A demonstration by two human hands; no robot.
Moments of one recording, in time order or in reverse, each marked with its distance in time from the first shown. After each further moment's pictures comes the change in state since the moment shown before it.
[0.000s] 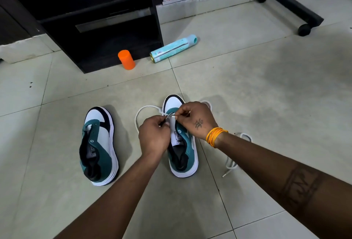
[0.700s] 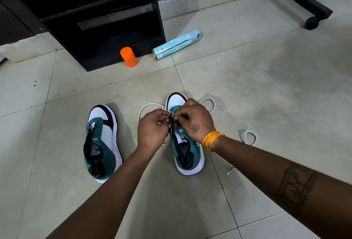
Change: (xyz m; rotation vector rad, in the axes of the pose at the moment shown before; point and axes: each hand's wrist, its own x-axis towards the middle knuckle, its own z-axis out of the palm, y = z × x) left_hand 0.020 -0.016 -0.009 -0.141 -0.133 0.035; right_hand -0.005 0.009 0.023 -0.127 0.057 -0.135
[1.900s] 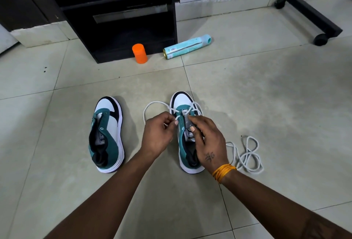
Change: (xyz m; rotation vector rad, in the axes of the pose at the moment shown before) left_hand -0.011 -0.032 0.002 -0.028 -0.002 0.240; right_hand -0.073 0.005 0.002 0.116 0.181 -0.015
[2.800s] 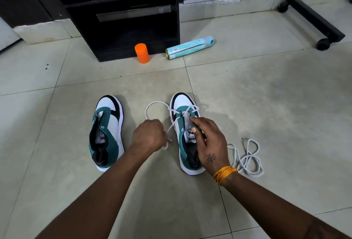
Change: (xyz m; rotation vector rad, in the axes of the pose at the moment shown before) left_hand 0.011 0.002 -0.023 0.744 -0.255 -0.166; right_hand 0.000 -0.003 -0.001 0.030 0.013 0.014
